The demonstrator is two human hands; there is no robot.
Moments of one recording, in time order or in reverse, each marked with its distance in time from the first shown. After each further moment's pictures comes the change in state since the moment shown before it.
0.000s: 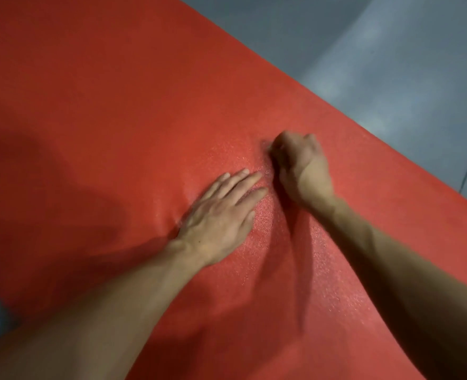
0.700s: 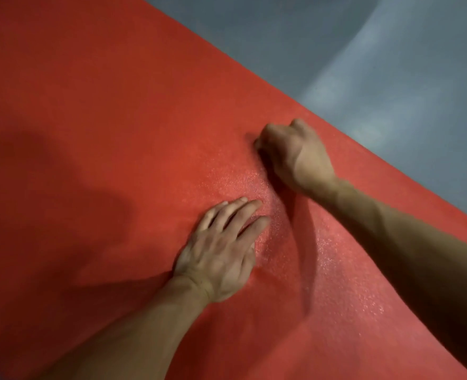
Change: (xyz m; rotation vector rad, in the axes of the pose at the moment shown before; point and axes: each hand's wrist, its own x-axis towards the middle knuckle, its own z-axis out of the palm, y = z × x) left_hand 0.015 0.004 0.003 0.095 -0.001 -0.036; right_hand 0.081 0.028 0.013 -0.099 -0.119 -0.251
